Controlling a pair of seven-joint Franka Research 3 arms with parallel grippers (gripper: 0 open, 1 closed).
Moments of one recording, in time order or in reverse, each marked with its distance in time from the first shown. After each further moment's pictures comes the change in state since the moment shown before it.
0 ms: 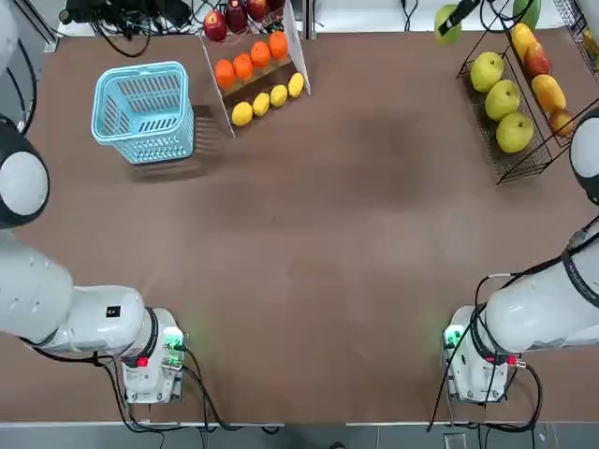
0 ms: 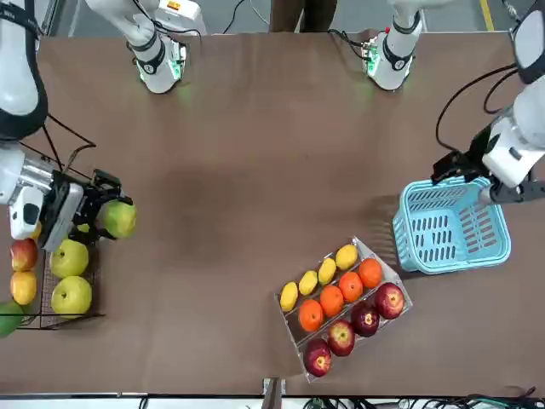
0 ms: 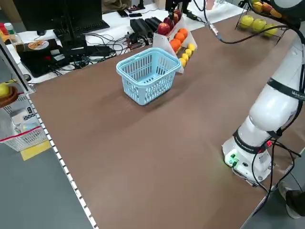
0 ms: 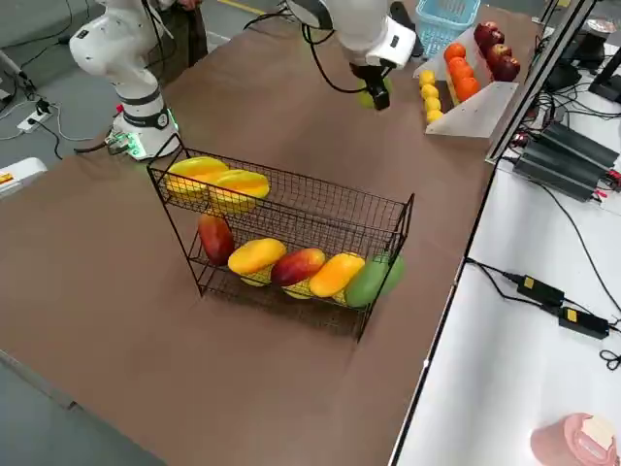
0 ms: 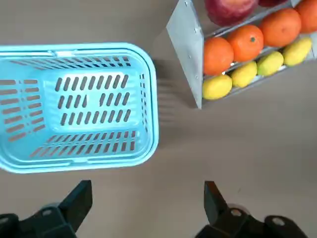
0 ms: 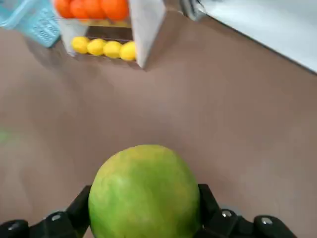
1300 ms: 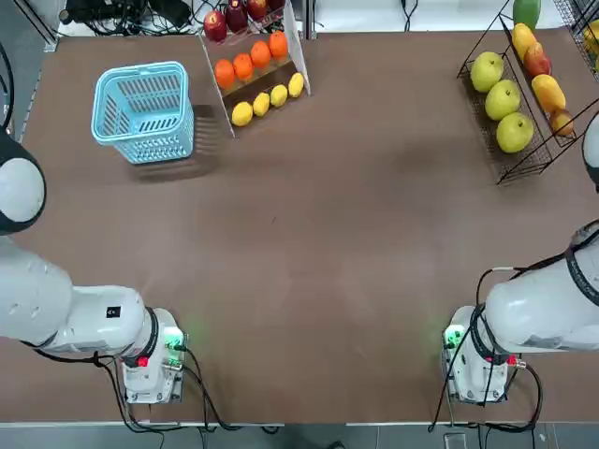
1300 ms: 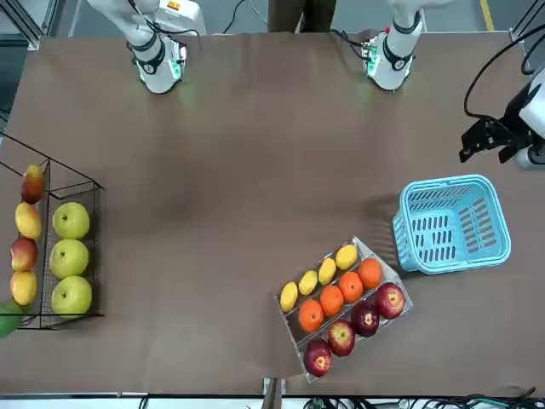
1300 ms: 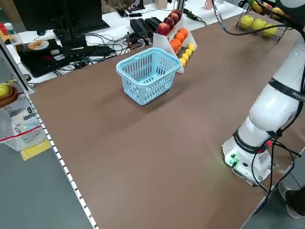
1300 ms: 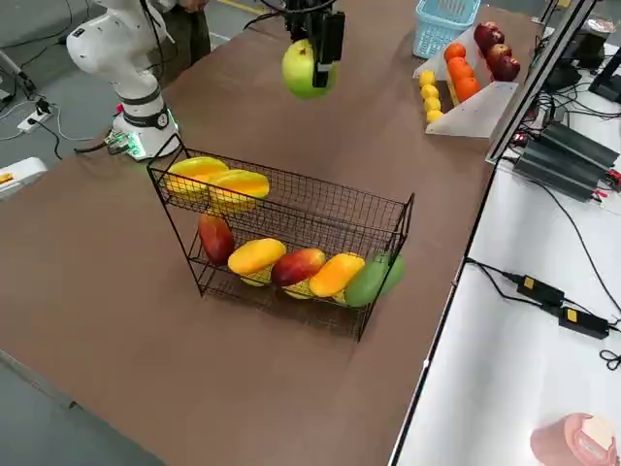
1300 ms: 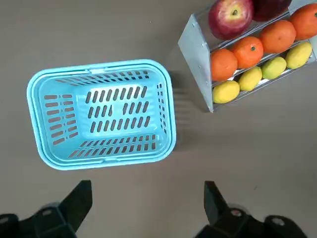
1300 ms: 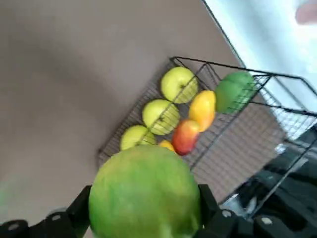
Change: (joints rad) left arm -0.004 -0.022 0.004 0.107 0.074 -0.075 0.027; right arm -0.129 0.021 -0.027 0.483 -0.699 -0.315 -0.261
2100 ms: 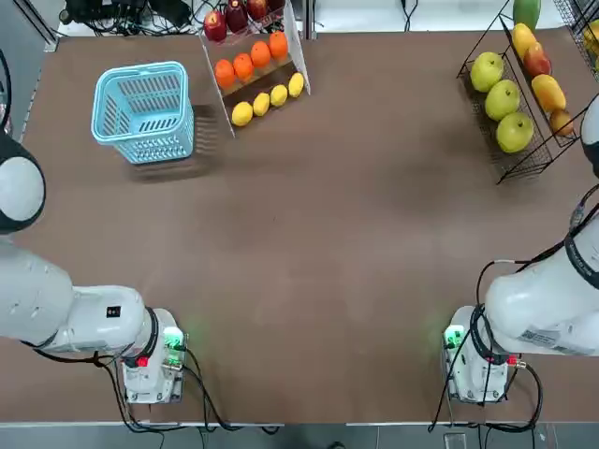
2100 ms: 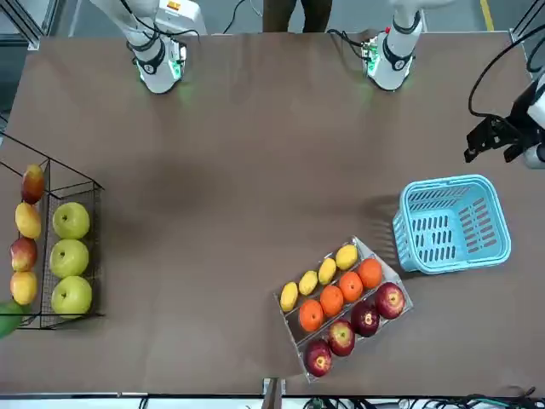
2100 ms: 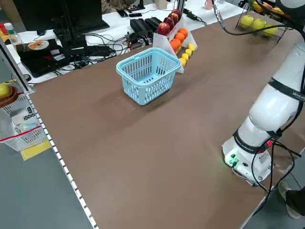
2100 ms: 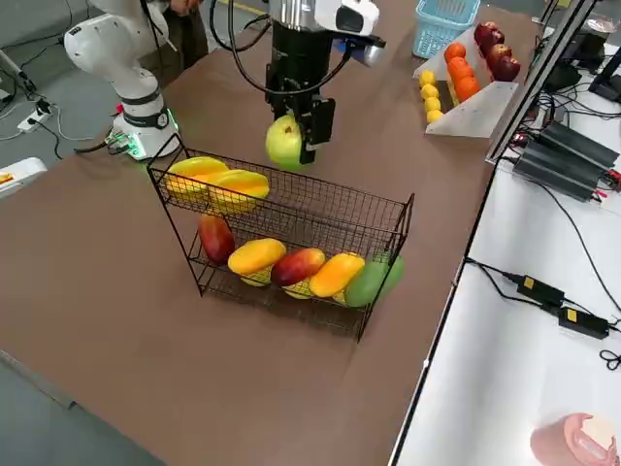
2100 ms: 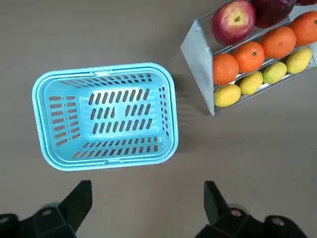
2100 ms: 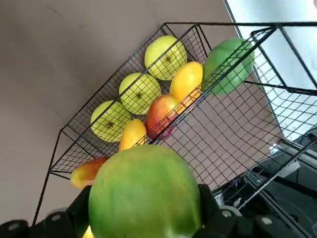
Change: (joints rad) left arm 0.003 0.000 0.008 0.013 0.000 0.000 -0.001; right arm -0.133 0.123 0.009 0.004 -0.003 0.094 -0.182
